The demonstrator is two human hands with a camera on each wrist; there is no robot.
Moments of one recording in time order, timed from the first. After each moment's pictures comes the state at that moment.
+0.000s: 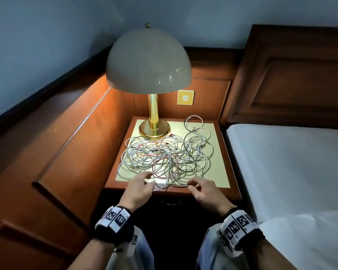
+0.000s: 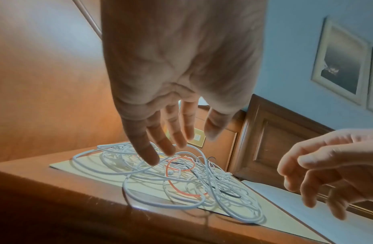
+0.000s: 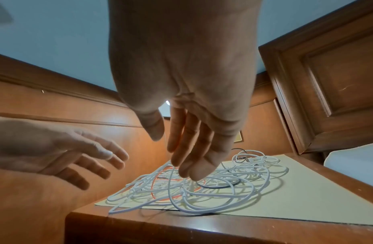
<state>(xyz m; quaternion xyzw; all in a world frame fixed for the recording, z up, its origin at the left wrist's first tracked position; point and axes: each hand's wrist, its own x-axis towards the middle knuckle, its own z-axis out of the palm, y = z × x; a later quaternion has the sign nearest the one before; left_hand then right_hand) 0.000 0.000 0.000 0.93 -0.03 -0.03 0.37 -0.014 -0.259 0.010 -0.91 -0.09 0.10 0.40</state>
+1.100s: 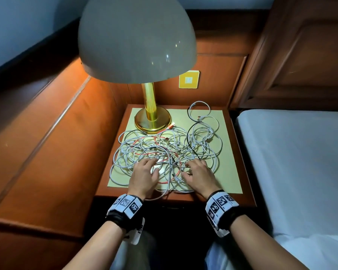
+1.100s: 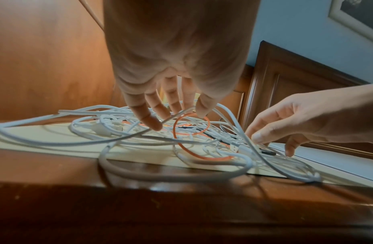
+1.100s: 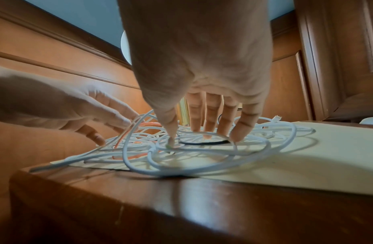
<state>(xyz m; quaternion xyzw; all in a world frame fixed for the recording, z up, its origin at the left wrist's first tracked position) 0.101 -0.023 -0.061 0.95 -0.03 0.04 0.29 0.104 -0.239 -0.058 -0.97 -0.05 0.07 0.21</state>
